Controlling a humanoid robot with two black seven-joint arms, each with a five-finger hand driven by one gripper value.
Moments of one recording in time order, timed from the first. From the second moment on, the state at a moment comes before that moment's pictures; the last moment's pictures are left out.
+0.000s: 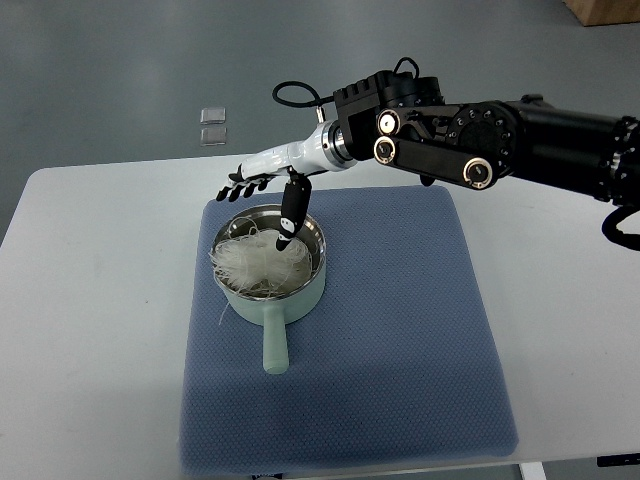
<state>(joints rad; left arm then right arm) 0.00 0.00 -0.05 -0.21 0.00 -0.02 -0.02 1.52 -0.06 -0.11 0.83 -0.85 0.44 0.09</state>
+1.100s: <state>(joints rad) 0.00 0.00 -0.04 -0.23 0.01 -0.03 -0.02 0.71 -0.10 1.08 0.79 -0.21 0.22 0.29</state>
